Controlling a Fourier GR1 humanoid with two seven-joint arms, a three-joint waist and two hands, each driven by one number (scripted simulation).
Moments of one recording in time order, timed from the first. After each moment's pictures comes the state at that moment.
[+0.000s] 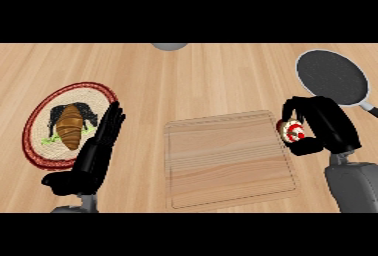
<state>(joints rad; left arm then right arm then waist) 0.00 0.08 -0.14 -1.61 0.04 0.05 -0.08 -0.27 -0.29 0.01 -1.51 0.92 0.12 -0.13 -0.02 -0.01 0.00</state>
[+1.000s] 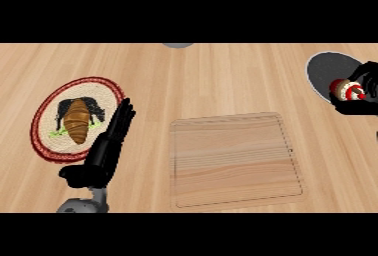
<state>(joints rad) -0.05 0.05 -0.15 -1.56 0.01 0.04 -0.10 -0.51 -0.40 -0.42 -1.05 0.68 -0.08 -0.24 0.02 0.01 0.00</state>
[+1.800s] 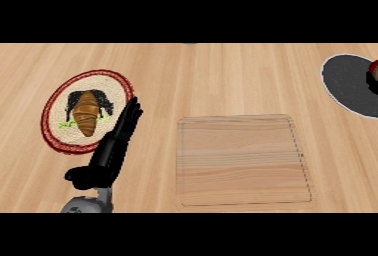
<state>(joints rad) -0.07 0.04 -0.18 -1.56 -0.01 0.02 -0.11 -0.78 -0.61 -0.62 -0.44 0.64 -0.40 -0.57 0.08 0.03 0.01</state>
